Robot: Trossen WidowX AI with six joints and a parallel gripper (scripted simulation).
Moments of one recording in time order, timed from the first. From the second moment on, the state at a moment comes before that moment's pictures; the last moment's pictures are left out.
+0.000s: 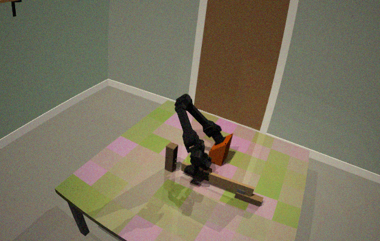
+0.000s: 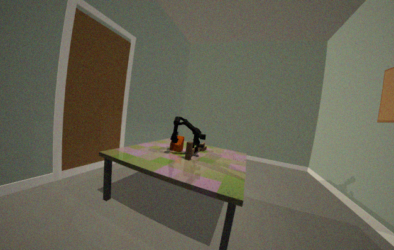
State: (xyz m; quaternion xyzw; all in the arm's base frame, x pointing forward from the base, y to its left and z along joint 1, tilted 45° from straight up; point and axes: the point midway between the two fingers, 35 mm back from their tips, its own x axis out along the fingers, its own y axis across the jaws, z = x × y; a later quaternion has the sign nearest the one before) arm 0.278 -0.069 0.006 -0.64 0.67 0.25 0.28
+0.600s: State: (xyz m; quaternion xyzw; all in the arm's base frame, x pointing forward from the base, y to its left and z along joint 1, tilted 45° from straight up) arm 0.278 -0.063 0.013 -0.64 0.67 0.25 0.28
